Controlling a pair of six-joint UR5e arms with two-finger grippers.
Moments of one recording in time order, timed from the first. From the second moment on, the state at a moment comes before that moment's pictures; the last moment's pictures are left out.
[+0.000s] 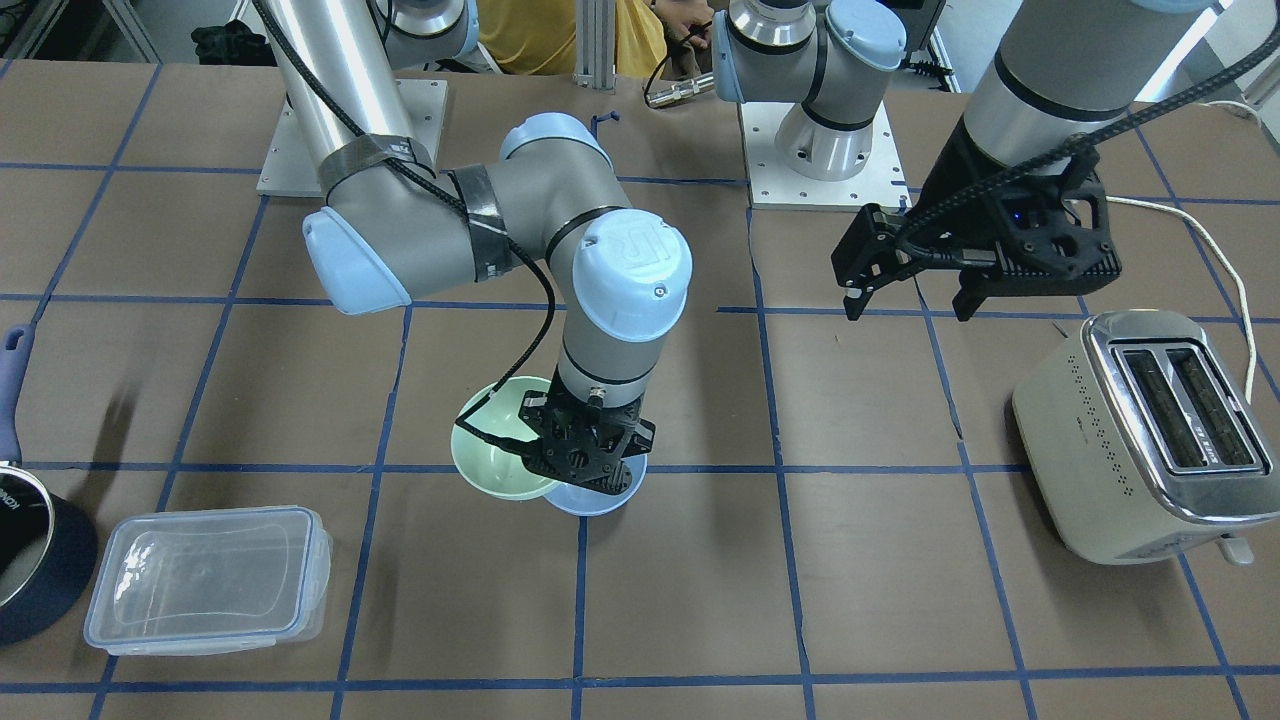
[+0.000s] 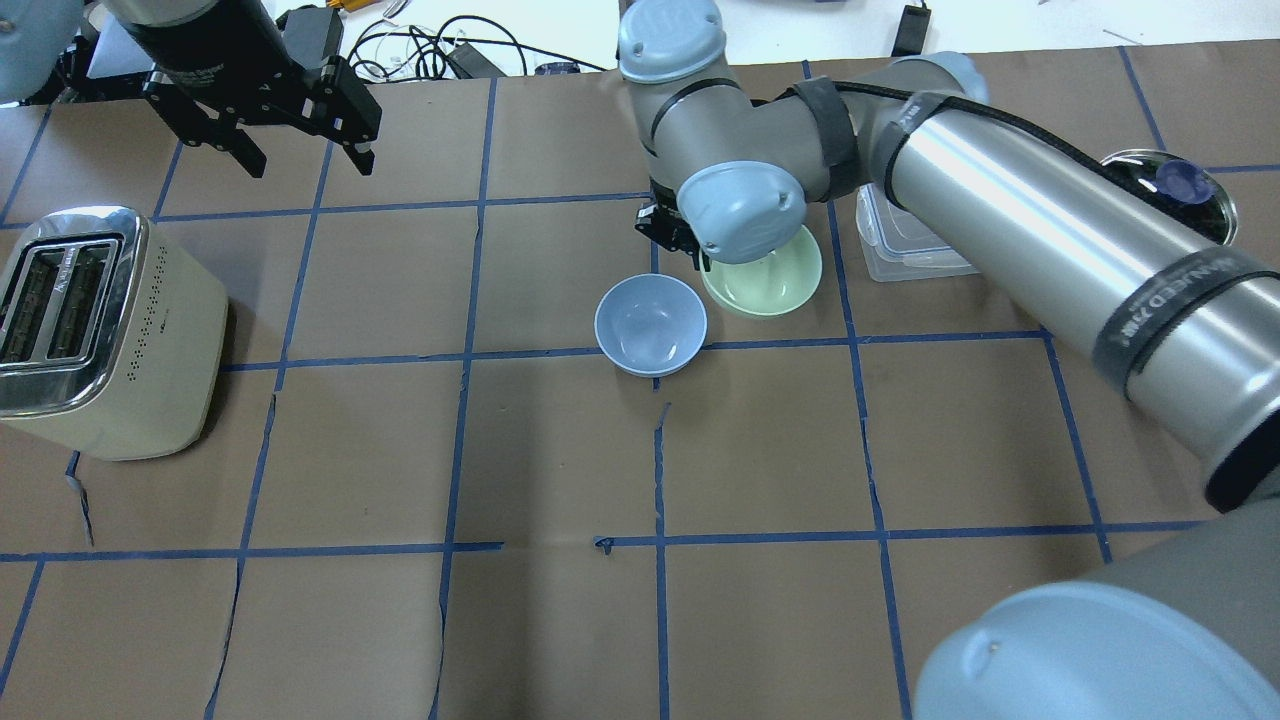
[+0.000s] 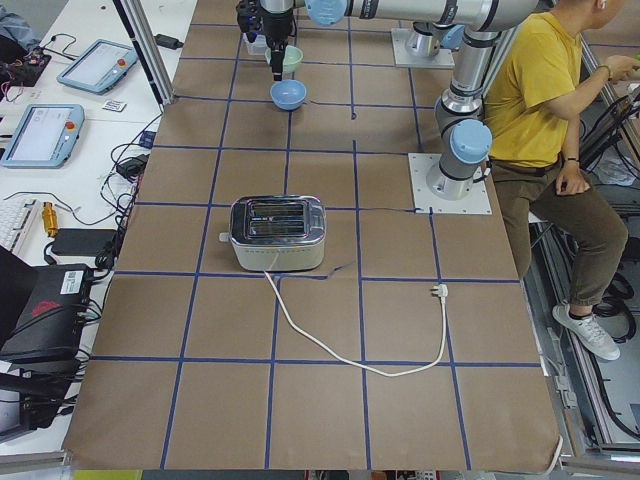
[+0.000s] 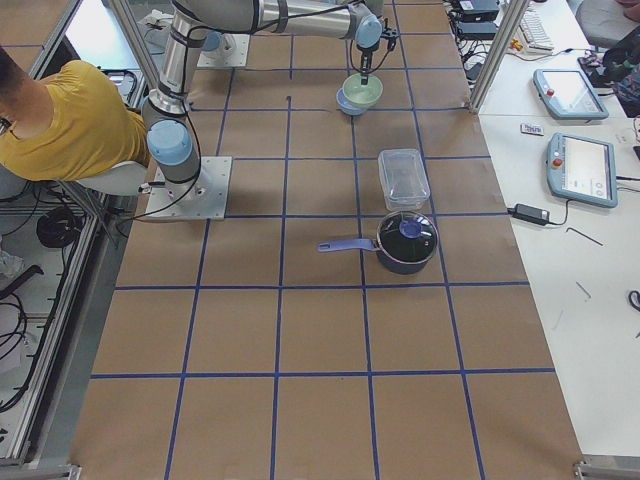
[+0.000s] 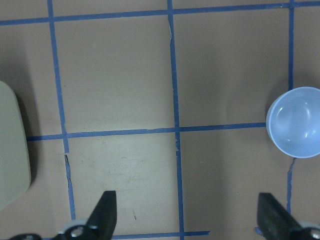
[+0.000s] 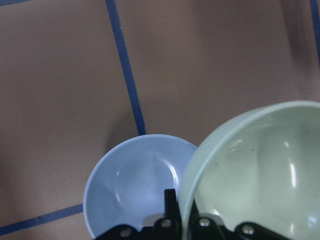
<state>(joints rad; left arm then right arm) -1.55 -1.68 -1.40 -1.62 1.58 -0.03 2.00 -1.01 1.32 -1.85 -1.71 0.66</state>
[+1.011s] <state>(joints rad) -1.58 -1.67 -1.44 -1.59 1.59 -0.04 2.07 -0.93 1.29 -1.84 -1.65 0.74</state>
